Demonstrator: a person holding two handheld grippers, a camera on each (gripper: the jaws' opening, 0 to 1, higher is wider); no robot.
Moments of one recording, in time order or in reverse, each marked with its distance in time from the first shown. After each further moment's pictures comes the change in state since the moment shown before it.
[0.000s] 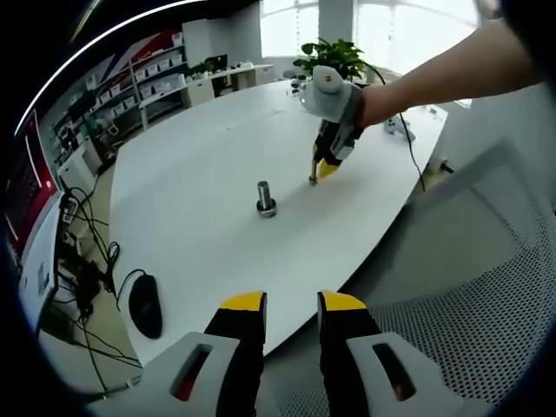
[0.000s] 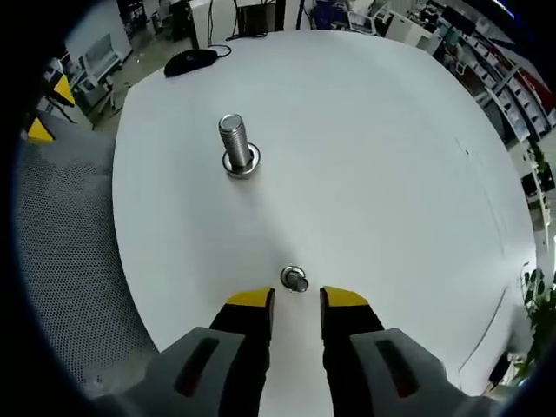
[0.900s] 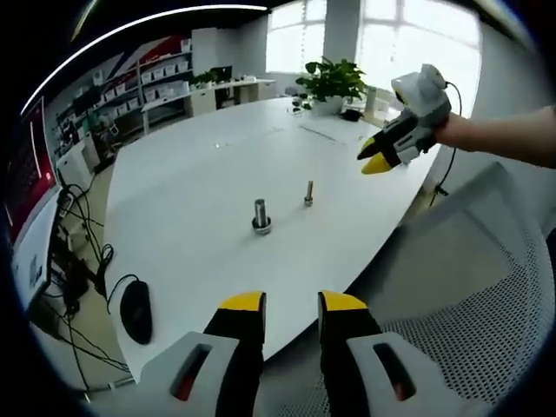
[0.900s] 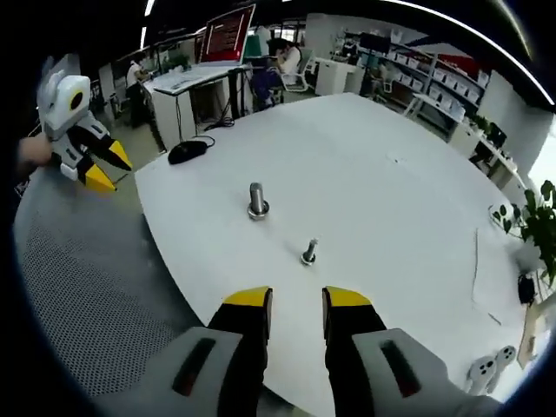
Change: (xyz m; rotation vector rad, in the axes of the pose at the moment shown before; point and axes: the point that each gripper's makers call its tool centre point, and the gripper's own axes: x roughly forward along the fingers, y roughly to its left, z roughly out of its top) left arm -0.006 -0.006 0.018 -0.055 -0.108 -0.047; right arm -0.118 0.044 -0.020 0.332 -0.355 -0.138
